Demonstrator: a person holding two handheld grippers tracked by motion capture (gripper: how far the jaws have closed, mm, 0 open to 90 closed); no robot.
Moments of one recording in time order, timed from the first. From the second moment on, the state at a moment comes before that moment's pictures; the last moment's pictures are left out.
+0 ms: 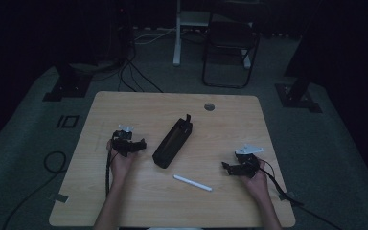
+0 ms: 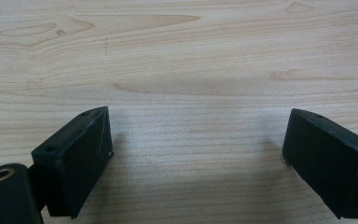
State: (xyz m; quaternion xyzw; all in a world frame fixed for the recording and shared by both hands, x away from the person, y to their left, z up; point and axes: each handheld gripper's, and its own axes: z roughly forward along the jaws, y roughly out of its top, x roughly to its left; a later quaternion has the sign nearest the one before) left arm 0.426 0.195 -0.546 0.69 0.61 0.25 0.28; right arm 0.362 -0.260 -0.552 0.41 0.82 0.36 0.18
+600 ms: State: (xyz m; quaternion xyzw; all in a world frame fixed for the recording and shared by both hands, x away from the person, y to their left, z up) left arm 0.393 0.189 -0.516 0.70 0.58 0.24 0.34; right arm 0.362 -0.259 -0.552 0.41 0.82 0.36 0.18
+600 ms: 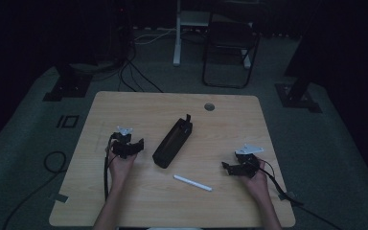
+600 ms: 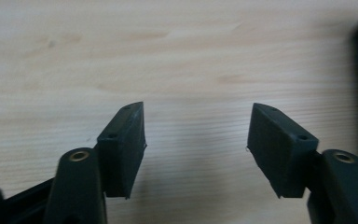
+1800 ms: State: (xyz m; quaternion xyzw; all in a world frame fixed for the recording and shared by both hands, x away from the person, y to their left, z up) left arm 0.329 0.139 -0.488 0.76 0.48 0.19 0.39; right arm 0.362 -0.259 -0.552 0.41 0.82 0.36 0.18
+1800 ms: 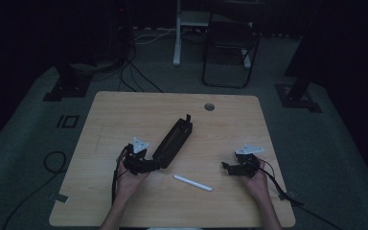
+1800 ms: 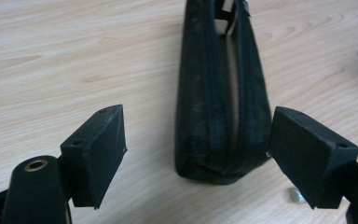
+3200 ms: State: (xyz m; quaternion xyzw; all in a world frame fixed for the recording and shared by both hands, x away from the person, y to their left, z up) left arm 0.370 0.080 -0.510 0.87 0.30 0.16 0.37; right arm 0.362 -0.259 -0.552 0.41 0.82 0.36 0.18
